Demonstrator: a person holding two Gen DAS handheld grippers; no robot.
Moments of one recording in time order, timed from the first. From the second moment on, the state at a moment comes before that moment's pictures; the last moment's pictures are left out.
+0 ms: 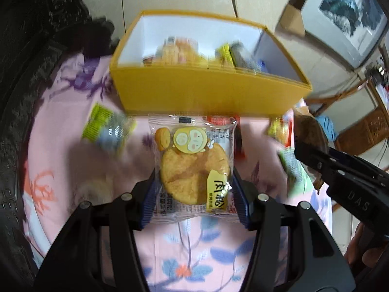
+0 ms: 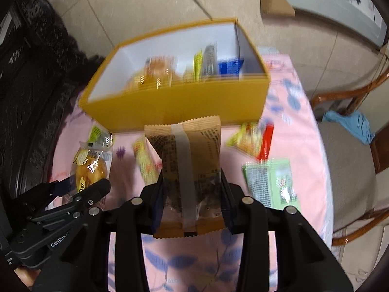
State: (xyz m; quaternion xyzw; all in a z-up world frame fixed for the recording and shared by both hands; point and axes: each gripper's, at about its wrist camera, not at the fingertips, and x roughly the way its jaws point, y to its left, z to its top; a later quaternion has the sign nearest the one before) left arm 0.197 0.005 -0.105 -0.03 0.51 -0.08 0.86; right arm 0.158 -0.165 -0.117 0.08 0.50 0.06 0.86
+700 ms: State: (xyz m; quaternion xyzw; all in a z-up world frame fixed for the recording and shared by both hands) left arm 0.349 0.008 -0.034 0.00 0.44 -0.04 0.90; right arm 0.294 -0.162 -0.047 0.07 0.44 0.05 0.89
